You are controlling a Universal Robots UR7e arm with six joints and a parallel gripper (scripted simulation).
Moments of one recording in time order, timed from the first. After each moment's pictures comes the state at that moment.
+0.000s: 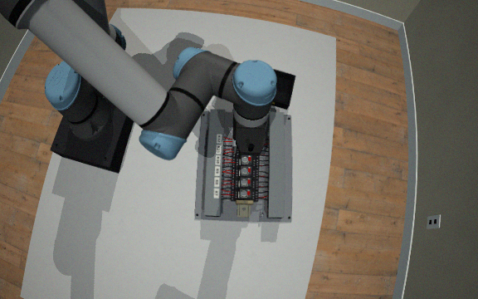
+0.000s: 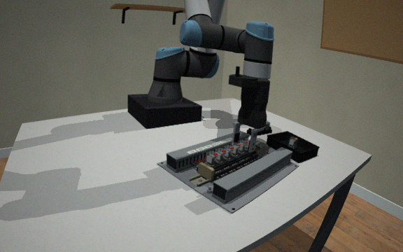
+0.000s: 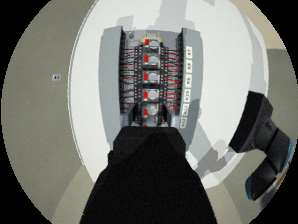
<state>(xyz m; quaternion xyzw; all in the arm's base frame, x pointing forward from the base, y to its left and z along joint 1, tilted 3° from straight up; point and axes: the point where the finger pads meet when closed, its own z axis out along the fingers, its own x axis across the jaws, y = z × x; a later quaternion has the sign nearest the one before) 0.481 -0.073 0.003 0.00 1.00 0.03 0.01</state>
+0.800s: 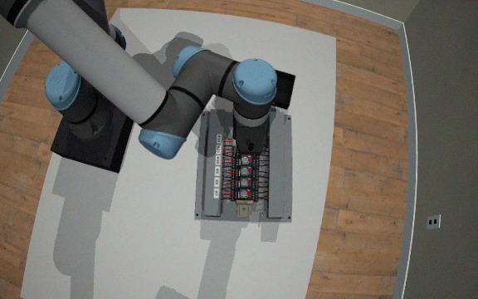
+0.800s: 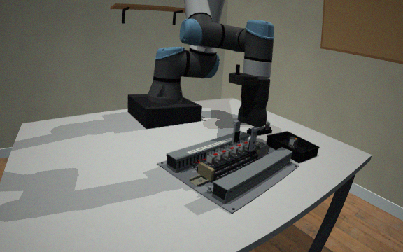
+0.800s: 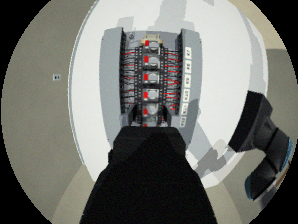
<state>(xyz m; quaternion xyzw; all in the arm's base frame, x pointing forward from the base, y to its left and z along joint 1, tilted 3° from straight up) 0.481 -0.074 0.007 0.00 1.00 0.03 0.01</state>
